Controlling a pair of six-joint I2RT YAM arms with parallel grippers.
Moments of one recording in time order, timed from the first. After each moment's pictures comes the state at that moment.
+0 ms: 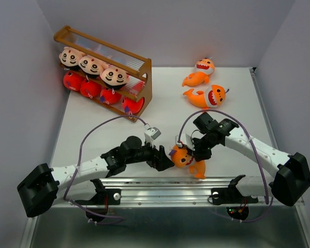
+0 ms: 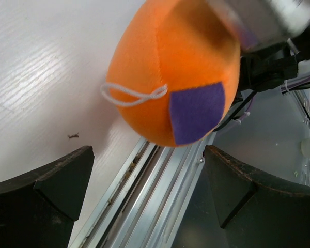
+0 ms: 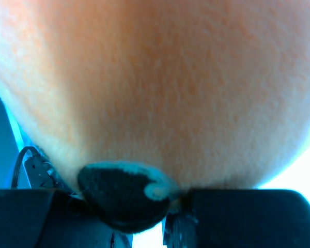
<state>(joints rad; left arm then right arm) -0.98 1.03 0.39 0.28 0.28 -0.62 0.65 1.26 0.93 -1.01 -0.44 -0.85</state>
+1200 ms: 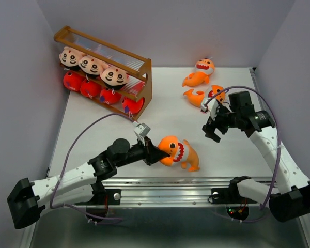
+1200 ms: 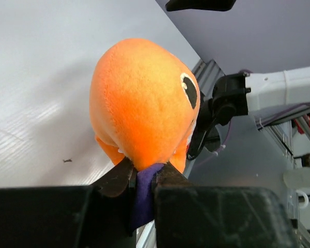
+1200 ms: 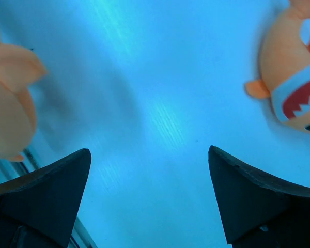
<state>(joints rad) -1.00 0.85 0.40 0.29 0.19 -0.66 0.31 1.11 1.14 -0.96 -0.45 -0.75</state>
